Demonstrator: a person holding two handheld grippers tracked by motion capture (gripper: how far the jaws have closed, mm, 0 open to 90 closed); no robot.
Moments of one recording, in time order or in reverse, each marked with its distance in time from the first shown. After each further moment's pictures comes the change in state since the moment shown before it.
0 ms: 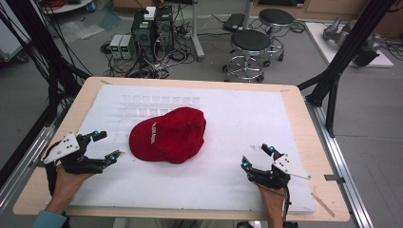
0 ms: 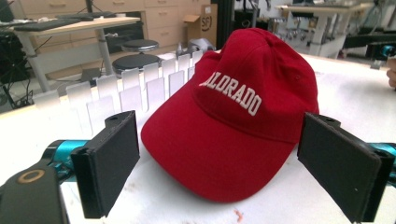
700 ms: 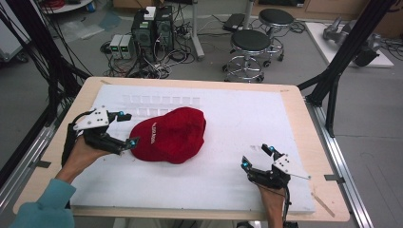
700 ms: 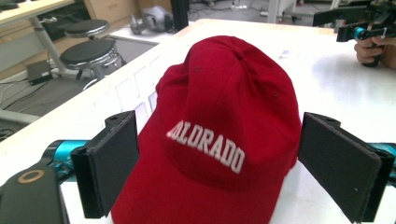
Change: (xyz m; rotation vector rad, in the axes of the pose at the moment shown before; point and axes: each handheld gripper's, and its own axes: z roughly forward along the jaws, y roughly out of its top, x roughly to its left) left arm 0.003 0.071 0.075 0.175 -0.199 0.126; right arm 0.000 0.000 0.000 -0.007 -0.003 -0.006
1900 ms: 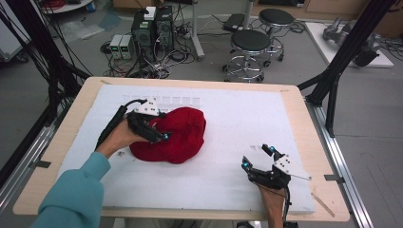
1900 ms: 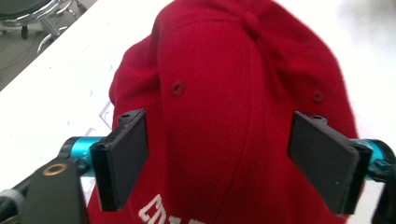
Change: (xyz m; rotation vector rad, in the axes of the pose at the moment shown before) left arm 0.006 0.022 0.104 0.304 -0.089 0.091; right arm 0.000 0.000 -0.001 -0.007 0.004 0.007
